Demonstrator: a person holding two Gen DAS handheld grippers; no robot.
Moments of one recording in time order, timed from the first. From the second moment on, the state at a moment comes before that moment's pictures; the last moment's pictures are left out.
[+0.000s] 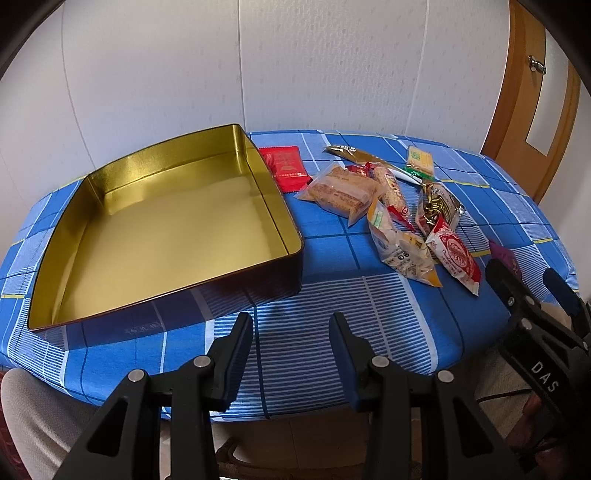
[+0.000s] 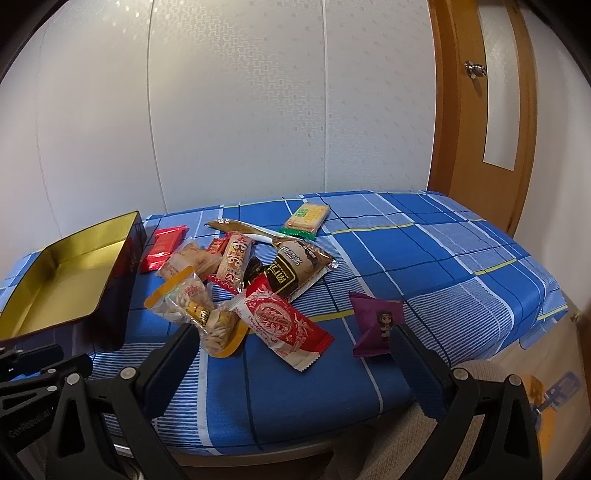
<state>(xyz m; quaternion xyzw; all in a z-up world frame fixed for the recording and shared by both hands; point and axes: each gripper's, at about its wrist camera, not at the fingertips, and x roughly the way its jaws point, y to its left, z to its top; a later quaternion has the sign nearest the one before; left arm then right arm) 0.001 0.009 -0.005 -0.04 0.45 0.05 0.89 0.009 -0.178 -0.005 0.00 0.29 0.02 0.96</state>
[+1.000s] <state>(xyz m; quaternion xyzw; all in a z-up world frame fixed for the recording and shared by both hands) 0.001 0.001 0.000 -0.13 0.43 -0.11 0.89 0.100 -0.258 -0.044 0.10 0.45 -0.03 0.89</state>
